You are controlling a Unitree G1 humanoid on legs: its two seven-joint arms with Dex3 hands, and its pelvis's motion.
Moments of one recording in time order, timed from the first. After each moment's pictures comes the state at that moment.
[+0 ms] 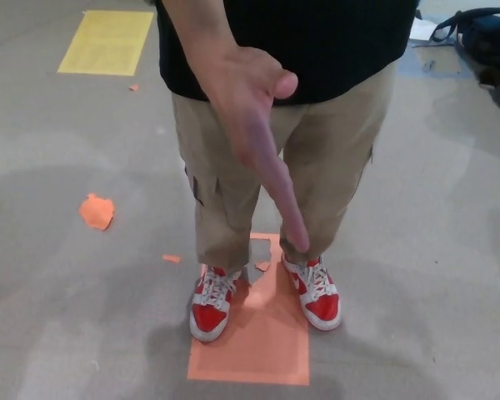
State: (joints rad) left_arm -0.20 0.57 -0.07 1.26 0.23 -0.21 -0.10; right_arm -0.33 -0.44 0.22 1.35 -0.33 0.07 0.18
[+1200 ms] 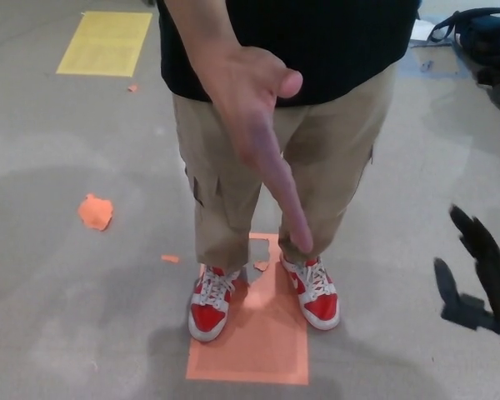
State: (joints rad) left_arm -0.20 0.57 -0.06 1.29 0.22 -0.24 -0.14; right_arm -0.20 -0.32 0.05 0.41 -0.31 -0.13 -0.04
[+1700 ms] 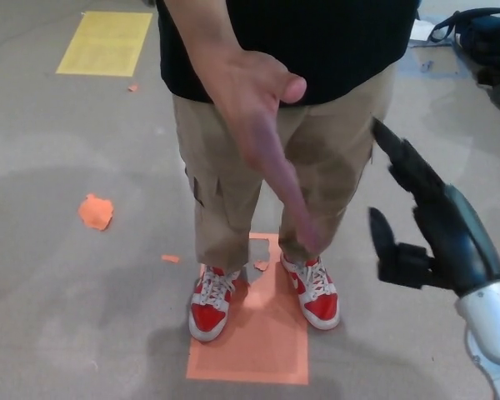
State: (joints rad) left_arm -0.20 0.57 -0.06 1.29 0.22 -0.24 -0.14; right_arm -0.16 -0.26 0.18 -0.17 -0.39 -0.03 0.02
